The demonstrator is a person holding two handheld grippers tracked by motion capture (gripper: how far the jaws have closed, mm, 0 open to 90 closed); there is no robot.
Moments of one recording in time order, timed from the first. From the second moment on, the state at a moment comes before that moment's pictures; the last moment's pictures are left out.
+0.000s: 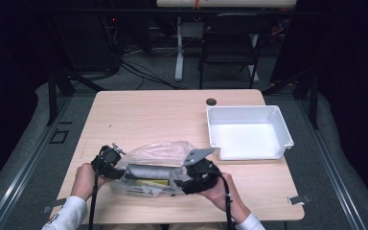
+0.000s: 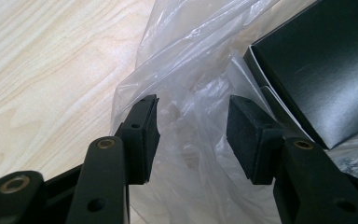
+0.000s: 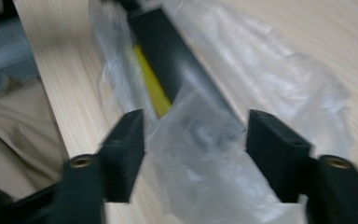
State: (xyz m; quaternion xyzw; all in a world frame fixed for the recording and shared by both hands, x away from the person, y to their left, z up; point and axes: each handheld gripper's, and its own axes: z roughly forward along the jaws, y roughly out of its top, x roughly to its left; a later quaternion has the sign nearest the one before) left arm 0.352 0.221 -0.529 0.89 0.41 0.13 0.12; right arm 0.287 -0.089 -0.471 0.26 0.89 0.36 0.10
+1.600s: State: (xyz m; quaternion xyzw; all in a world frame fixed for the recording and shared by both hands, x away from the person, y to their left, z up) left arm 0.336 0.223 -0.504 0.89 0.40 0.12 0.18; right arm 0.314 -0.143 -0.519 0.36 0.90 0.22 0.11
